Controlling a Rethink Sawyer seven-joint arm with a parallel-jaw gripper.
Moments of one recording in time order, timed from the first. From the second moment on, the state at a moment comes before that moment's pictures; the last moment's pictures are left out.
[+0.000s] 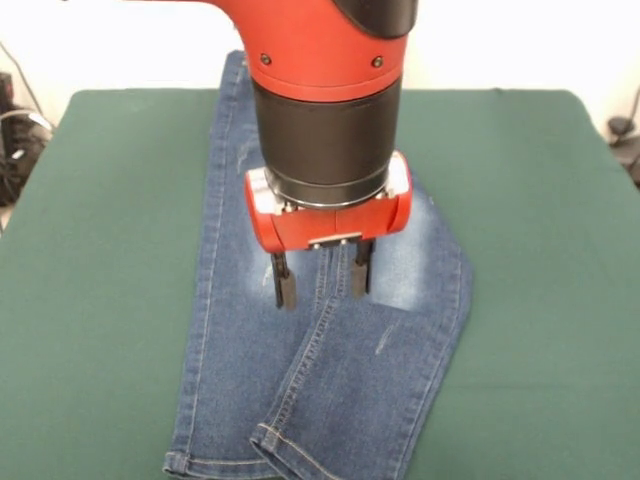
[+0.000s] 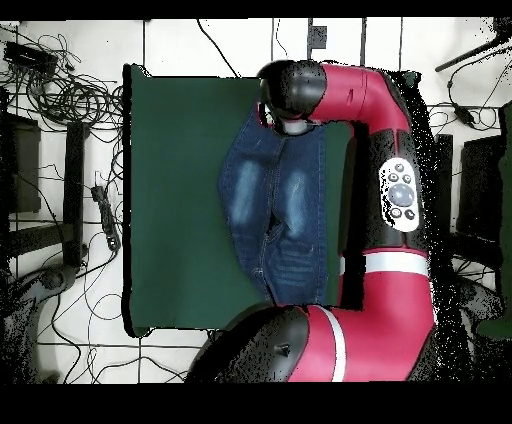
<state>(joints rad) -0.32 -0.33 0.33 0.84 -0.33 1.13 1.48</state>
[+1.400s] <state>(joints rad) -0.32 -0.47 0.27 1.16 -0.35 0.94 1.48</state>
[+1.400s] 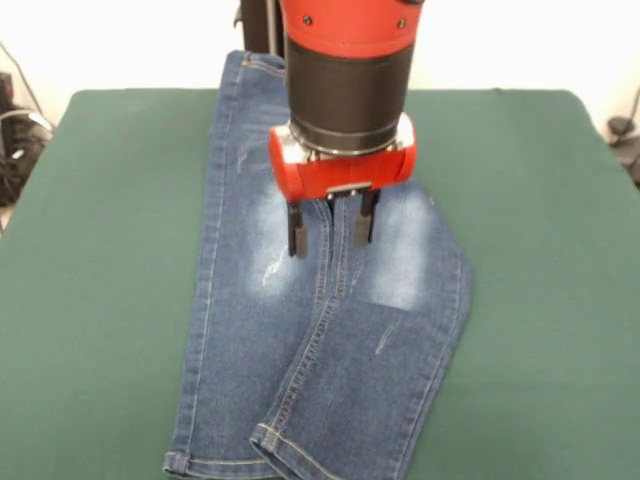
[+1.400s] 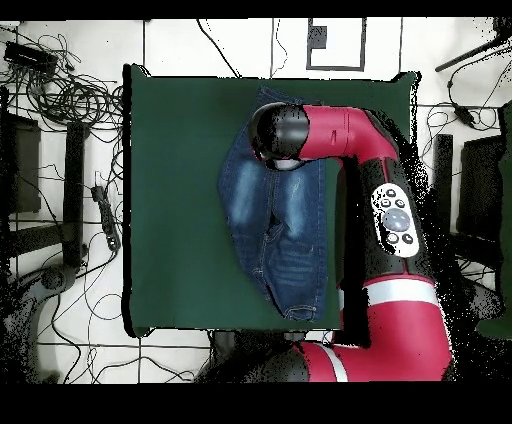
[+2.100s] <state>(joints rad) -0.32 -0.57 0.24 1.33 -0.36 0.83 1.48</state>
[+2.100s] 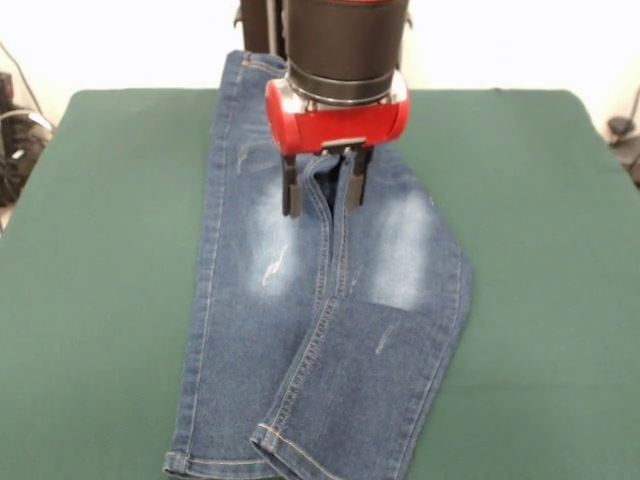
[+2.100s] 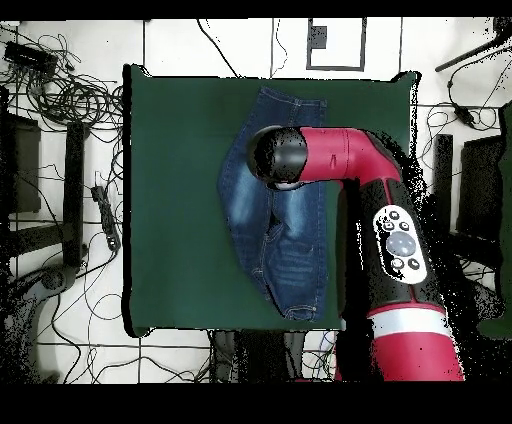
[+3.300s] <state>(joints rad) -0.32 -0.62 0.18 1.52 -0.36 0.74 1.48</state>
